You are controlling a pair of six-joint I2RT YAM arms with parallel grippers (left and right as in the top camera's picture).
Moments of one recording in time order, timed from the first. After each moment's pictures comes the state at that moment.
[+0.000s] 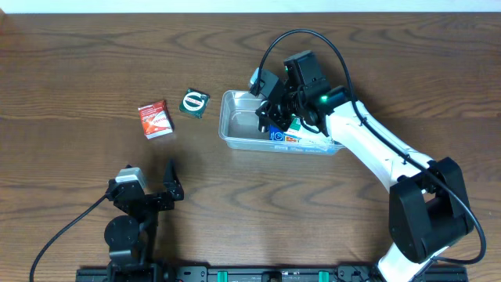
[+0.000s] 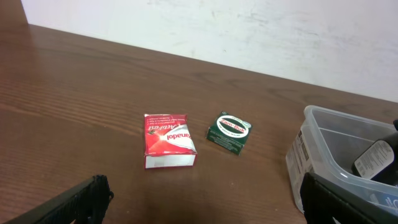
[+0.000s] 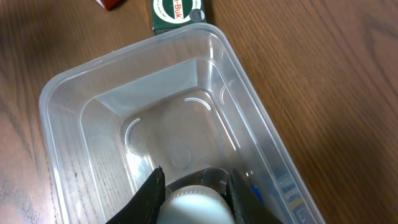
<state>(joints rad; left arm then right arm) 0.07 0.01 0.08 -0.27 0.05 -0.20 0.48 1.84 1.34 -0.43 -0.39 -0.43</state>
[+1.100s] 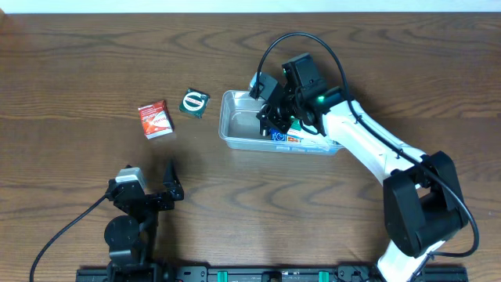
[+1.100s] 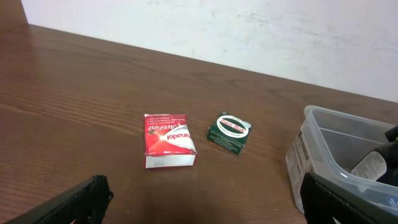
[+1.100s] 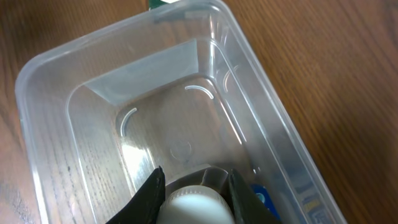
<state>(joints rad) 0.07 0.01 0.08 -0.27 0.05 -0.20 0.48 1.88 1.33 -0.43 -0.38 -0.44</state>
